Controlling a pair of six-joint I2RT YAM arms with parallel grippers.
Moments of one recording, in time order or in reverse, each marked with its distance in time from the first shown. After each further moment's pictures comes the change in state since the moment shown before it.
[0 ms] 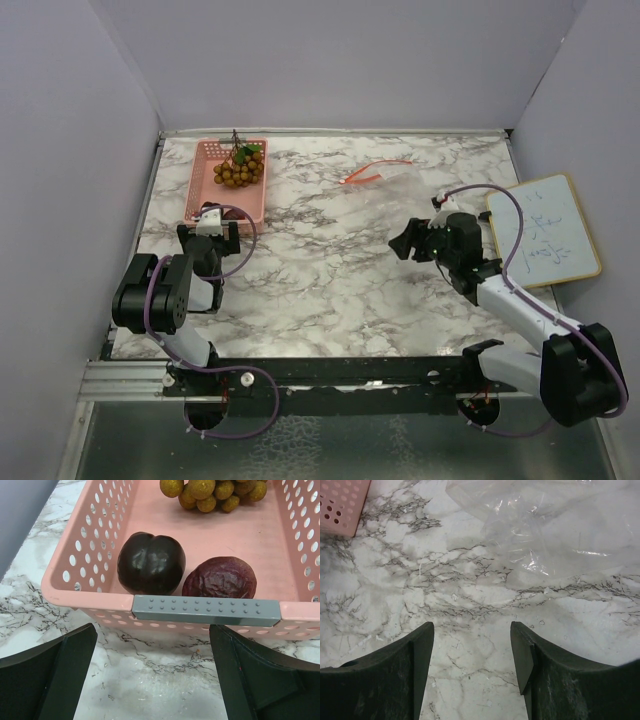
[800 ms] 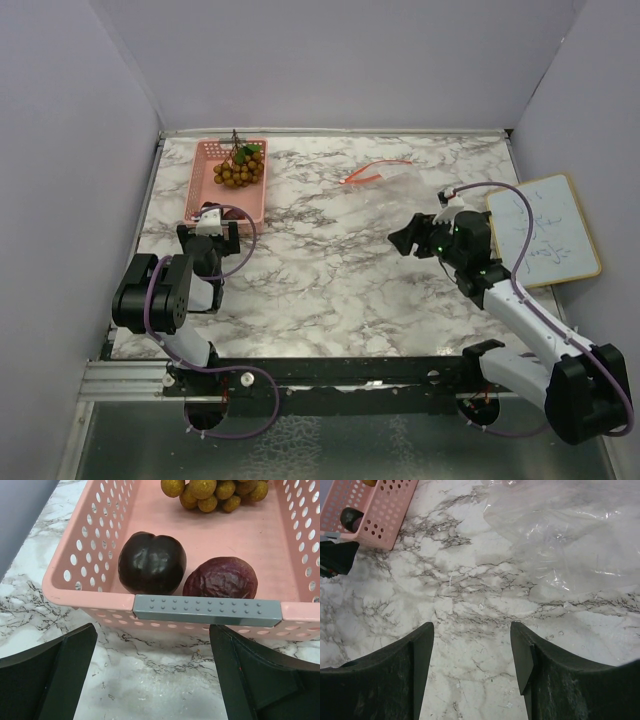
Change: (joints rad) left arm 0.000 0.000 0.000 0.000 -0.006 -0.003; right arm 0.000 -0.097 0.028 -0.028 -0.054 0.044
